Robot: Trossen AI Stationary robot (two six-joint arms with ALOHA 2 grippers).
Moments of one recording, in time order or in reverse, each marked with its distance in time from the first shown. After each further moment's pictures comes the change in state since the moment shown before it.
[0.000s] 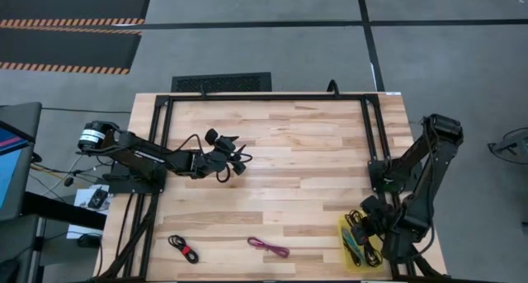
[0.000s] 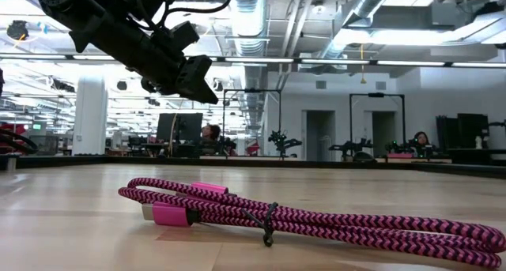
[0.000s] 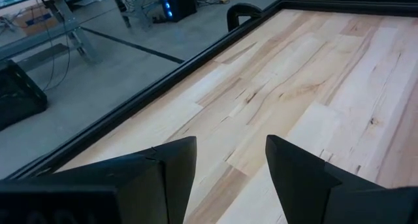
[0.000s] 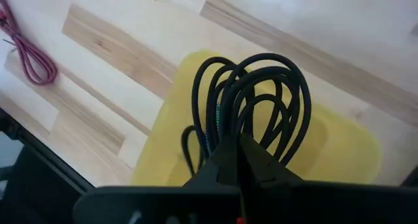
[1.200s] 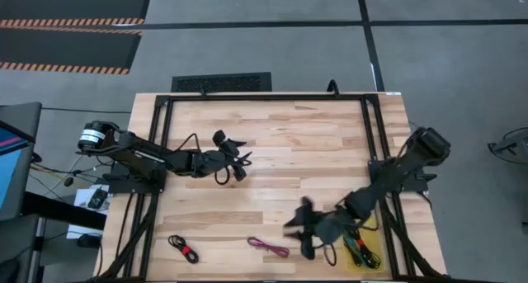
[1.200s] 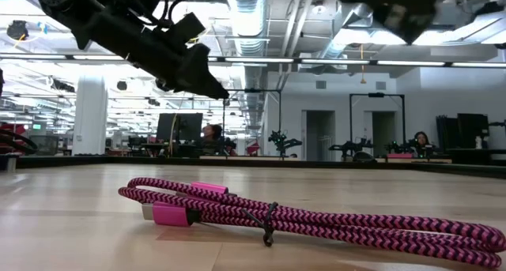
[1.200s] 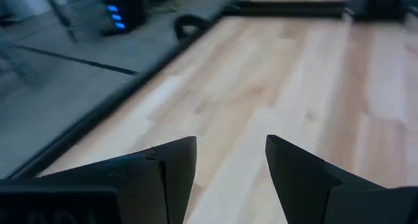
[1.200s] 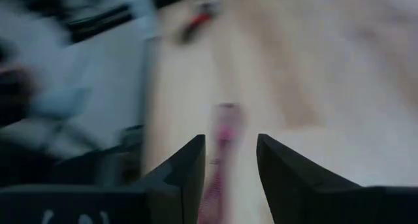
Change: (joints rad) left arm 0.000 0.000 0.000 0.080 0.198 0.121; right arm -0.504 0.259 0.071 1.063 0.029 -1.535
